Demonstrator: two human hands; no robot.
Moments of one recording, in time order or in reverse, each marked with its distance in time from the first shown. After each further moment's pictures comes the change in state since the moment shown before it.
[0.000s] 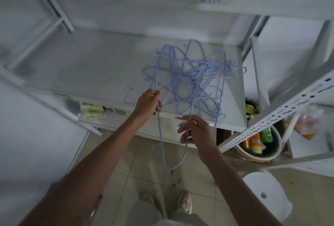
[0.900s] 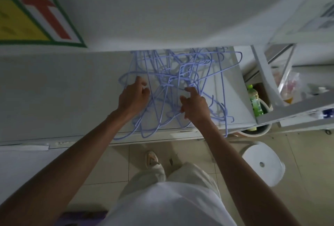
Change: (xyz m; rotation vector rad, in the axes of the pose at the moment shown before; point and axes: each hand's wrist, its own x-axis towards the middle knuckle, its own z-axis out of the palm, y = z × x) left_hand 0.186 -0.023 -0.007 0.626 -0.149 0.360; right_hand 0.186 -0.016 0.017 -0.744 0.419 0.018
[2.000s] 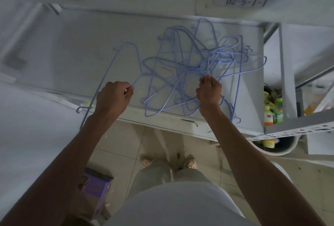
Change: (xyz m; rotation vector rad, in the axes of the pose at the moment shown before) left_hand -0.143 0.017 -0.073 0.234 0.233 -0.223; right_hand 0.011 -0.009 -0.021 0.887 -0.004 0.062
